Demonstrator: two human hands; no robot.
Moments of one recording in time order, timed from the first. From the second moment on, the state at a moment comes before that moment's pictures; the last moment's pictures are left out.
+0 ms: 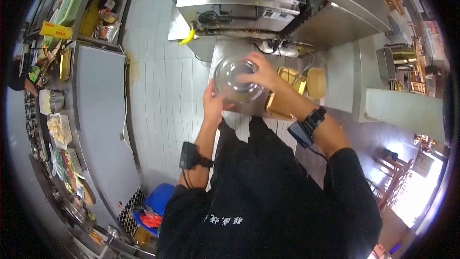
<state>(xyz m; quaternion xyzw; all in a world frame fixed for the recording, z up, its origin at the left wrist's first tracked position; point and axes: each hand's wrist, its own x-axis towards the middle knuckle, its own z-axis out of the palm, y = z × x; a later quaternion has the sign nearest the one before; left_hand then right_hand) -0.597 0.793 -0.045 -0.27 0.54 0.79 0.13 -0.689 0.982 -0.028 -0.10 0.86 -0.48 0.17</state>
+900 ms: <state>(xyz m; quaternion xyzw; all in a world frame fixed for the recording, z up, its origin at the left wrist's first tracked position) -0.592 0.789 -0.044 -0.29 0.56 0.76 0.15 -0.672 0.966 0.045 -0.28 0.90 -0.33 0.03</state>
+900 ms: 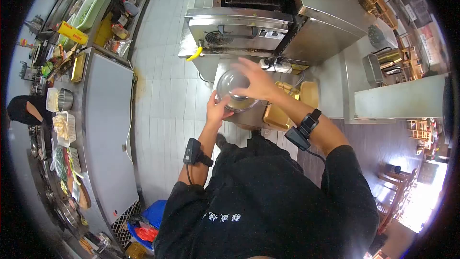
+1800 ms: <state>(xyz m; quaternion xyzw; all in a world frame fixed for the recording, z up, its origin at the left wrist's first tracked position) -0.577 0.807 -0.007 0.16 0.94 0.28 -0.07 -0.669 1.022 0.111 -0.27 0.89 -0.36 -0.08</state>
